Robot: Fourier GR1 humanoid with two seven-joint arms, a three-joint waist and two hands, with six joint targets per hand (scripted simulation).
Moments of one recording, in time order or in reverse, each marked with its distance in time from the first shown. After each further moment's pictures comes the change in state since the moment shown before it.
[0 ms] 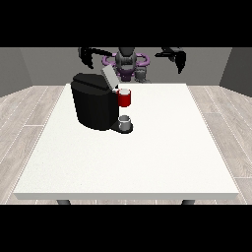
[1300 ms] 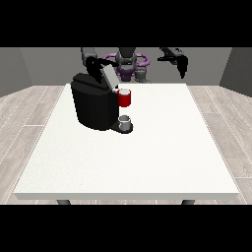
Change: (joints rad) left arm 0.181 0.062 -0.073 -0.301 0.120 0.074 0.061; right arm -0.290 0.011 -0.007 0.241 0.065 0.015 -0.038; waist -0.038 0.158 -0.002
